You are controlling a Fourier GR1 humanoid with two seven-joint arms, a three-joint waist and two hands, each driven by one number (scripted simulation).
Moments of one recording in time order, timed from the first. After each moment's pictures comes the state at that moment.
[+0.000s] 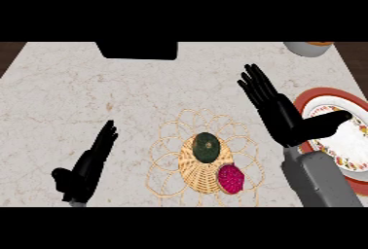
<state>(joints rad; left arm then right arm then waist) 0.04 0.32 -0.34 -1.47 0.28 0.19 -0.12 -0.35 -0.25 0.23 -1.43 -0.46 0.08 -0.09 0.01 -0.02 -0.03</state>
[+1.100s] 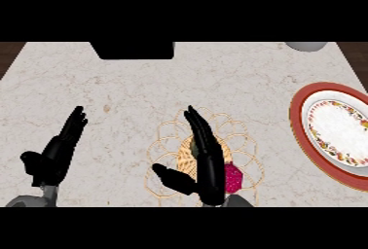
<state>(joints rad) -0.04 0.41 -0.18 -1.36 0.27 0.14 -0.15 -0.29 -0.01 0.78 -1.40 0.41 -0.96 0.09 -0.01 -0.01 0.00</state>
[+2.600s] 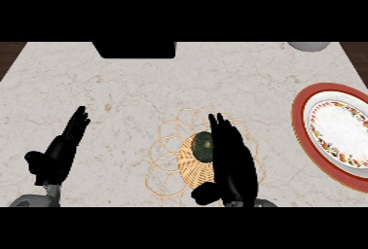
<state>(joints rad) -0.04 0.36 -0.13 -1.34 0.20 0.09 -0.16 -0.25 -0.08 0.68 -1.75 0.88 -0.01 1.04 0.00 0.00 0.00</state>
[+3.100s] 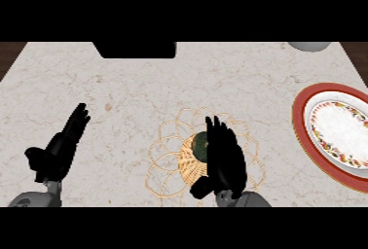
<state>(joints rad) -0.05 0.33 -0.08 -1.36 0.16 0.07 -0.13 -0.25 -0.01 0.65 -1.60 0.92 0.00 1.01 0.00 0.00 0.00</state>
